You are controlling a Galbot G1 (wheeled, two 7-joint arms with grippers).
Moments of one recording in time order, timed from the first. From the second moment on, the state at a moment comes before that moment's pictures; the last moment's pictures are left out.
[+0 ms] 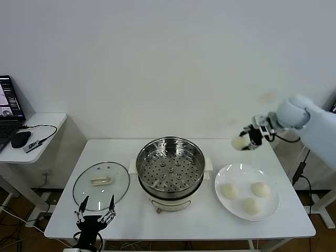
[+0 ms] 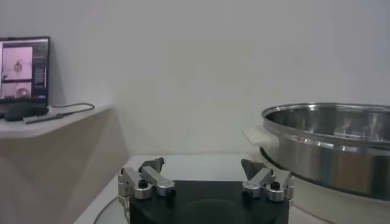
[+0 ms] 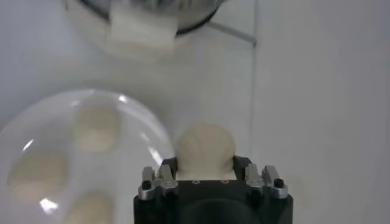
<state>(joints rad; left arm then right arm) 1.78 -1.35 -0.55 -2.16 -0.17 0.00 -0.15 0.38 0.65 -0.89 1.35 0.09 -0.19 -1.08</state>
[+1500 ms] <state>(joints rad) 1.77 -1.34 -0.60 -2.17 -0.19 0.02 -0.15 0.43 1.25 -1.24 1.10 -0.22 0.33 -0.94</state>
